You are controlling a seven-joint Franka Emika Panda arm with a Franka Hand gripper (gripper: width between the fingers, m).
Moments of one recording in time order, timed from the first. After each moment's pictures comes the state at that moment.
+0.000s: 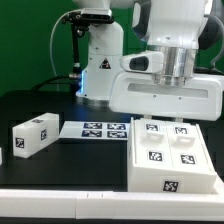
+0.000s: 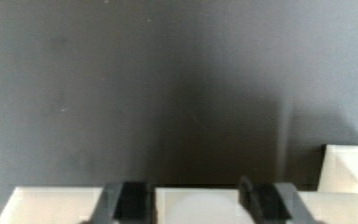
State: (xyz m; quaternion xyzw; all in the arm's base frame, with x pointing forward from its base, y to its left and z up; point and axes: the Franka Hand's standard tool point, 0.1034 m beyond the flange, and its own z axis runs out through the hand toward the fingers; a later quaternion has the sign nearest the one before) arm 0.507 0.084 0.050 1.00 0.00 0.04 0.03
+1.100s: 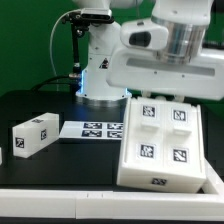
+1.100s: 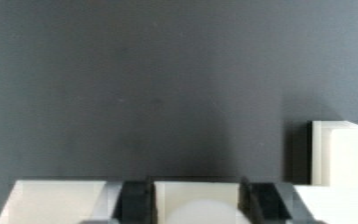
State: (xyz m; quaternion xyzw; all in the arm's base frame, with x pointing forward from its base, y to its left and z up) arm 0.529 0.069 0.120 0.99 -0.03 -0.12 0.04
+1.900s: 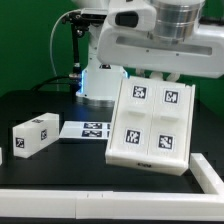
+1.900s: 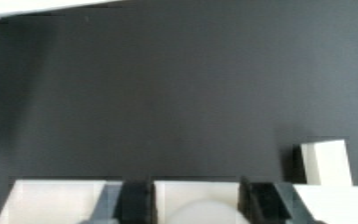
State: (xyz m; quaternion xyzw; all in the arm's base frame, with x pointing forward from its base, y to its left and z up) arm 0.525 0.062 0.152 0.97 -0.07 -0.23 0.02
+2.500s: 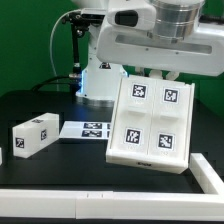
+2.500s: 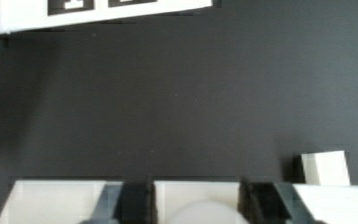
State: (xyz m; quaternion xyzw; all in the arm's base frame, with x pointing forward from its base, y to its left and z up) arm 0.522 0.060 0.150 0.97 -0.05 -0.23 0.02
